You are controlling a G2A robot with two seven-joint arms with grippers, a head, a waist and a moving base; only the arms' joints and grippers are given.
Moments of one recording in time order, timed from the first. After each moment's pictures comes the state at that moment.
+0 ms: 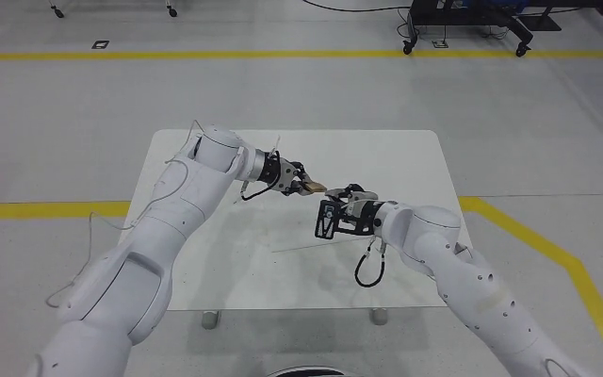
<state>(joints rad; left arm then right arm) 0.50 -1.40 -0.72 -0.71 -0.48 0.70 -1.11 -1.28 -1.05 1.06 -1.96 -1.75 -0.64 0.49</state>
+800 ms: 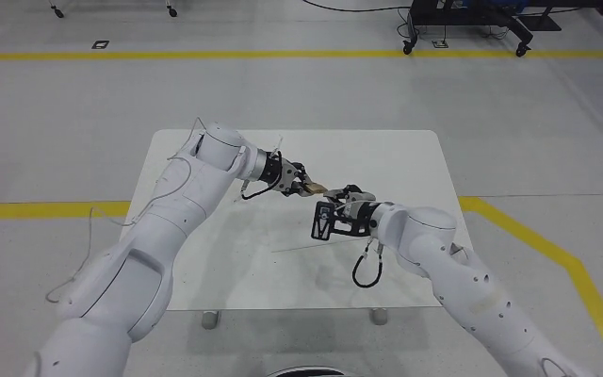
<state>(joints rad) 0.47 -1.40 -0.68 -0.69 -0.48 0.69 -1.13 -1.27 -1.06 1.04 -1.97 -1.77 -0.65 0.54</state>
